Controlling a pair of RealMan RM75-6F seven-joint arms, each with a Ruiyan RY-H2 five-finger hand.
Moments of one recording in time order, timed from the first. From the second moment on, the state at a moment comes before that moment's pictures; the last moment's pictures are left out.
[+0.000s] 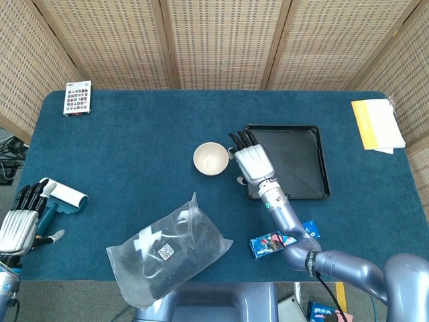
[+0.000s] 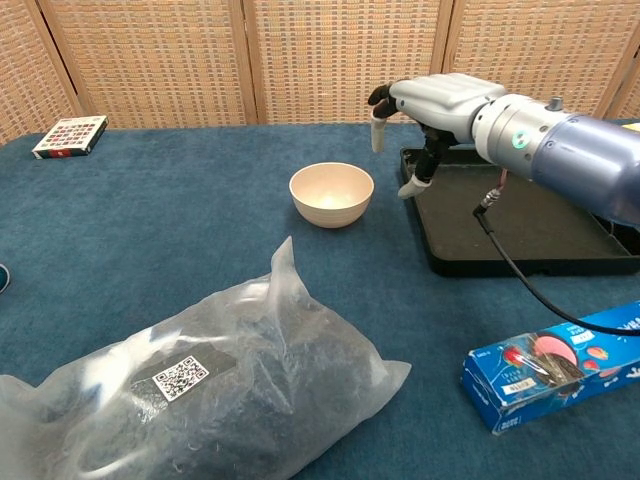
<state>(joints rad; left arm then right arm) -0.17 -1.23 0.01 -1.47 1.48 1.45 -0.03 0.86 -1.69 0.38 -1.26 -1.13 0.90 -0.48</state>
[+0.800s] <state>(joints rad) -0.19 -1.24 -0.01 -1.43 1.45 1.36 -0.07 0.99 -1.86 0.34 -0.99 -1.13 0.81 -0.33</state>
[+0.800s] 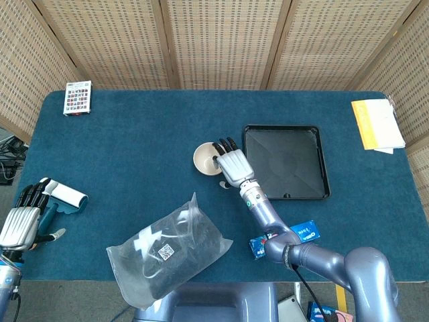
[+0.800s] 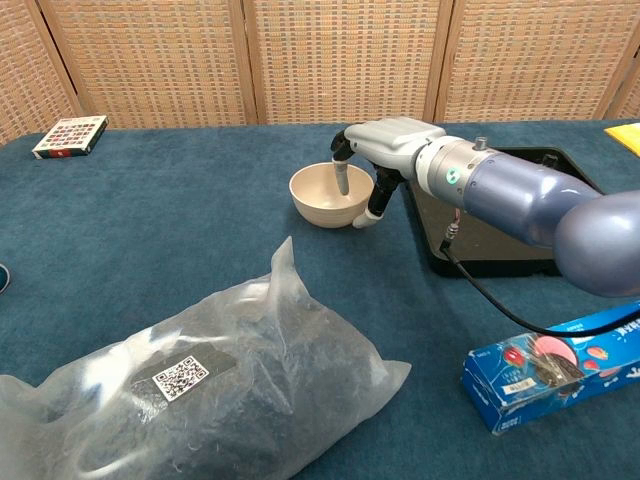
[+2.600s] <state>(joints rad) -0.19 -1.24 -0.03 -1.43 1.44 1.32 -0.07 1.04 -1.97 0.29 -0.73 -1.24 0.81 -0.11</state>
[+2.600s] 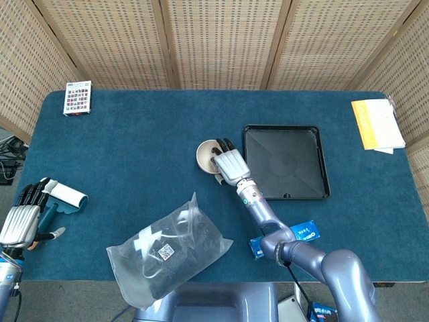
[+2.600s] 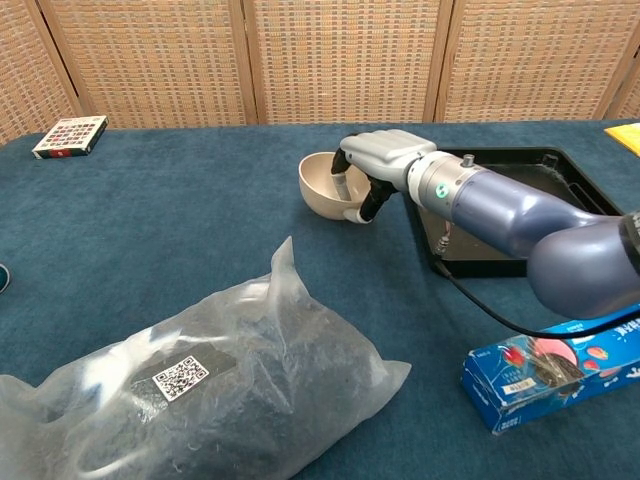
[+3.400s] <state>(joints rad) -0.18 -1.23 -0.03 -1.45 1.46 1.36 -0.05 0.91 -1.72 0.29 -0.99 -1.20 0.94 -0.32</state>
